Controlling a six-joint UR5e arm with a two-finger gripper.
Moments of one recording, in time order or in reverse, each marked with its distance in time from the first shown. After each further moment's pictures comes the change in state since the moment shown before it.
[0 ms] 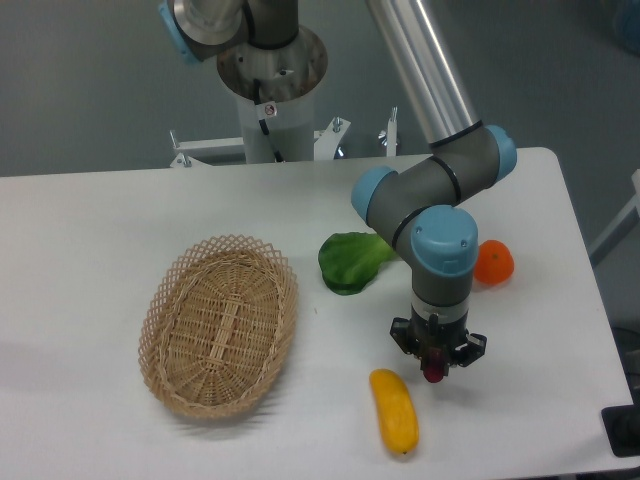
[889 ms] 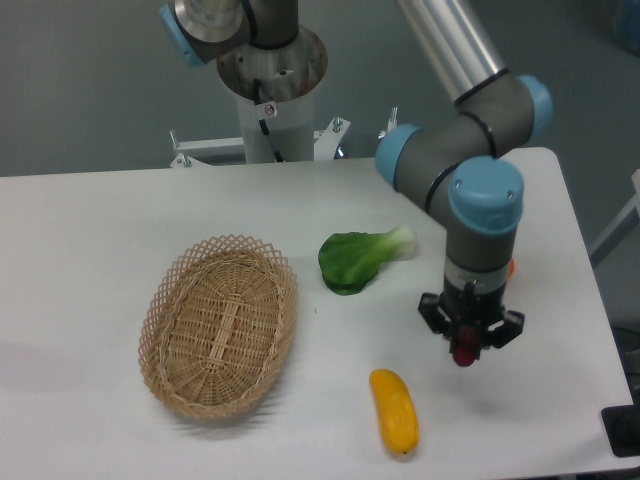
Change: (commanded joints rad) arm 0.006 0.031 0.080 -0.086 -0.032 -0.031
